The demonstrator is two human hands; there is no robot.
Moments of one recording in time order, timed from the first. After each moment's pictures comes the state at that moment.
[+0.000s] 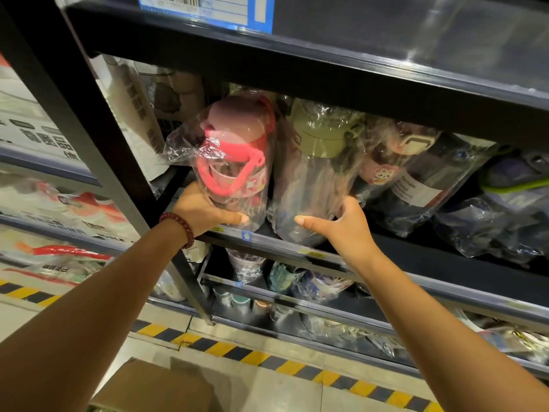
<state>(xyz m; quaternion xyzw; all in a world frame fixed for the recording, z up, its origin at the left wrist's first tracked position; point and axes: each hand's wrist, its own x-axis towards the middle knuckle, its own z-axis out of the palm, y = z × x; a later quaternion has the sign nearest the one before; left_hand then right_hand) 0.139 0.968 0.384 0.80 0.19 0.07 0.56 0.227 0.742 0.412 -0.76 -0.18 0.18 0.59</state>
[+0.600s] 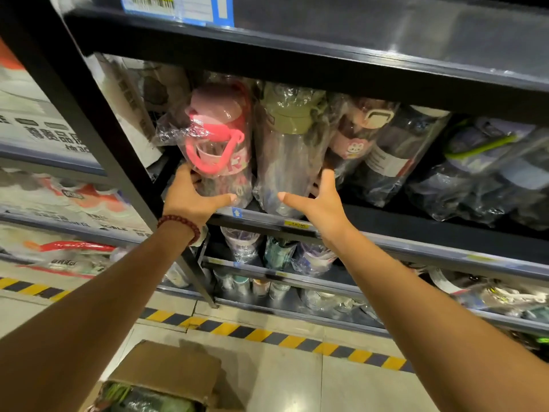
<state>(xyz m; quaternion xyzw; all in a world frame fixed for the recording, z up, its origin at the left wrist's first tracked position) 0.109 0.921 0.411 0.79 0.35 0.18 0.47 0.206 0.736 0.415 -0.75 -0.14 0.21 0.61</state>
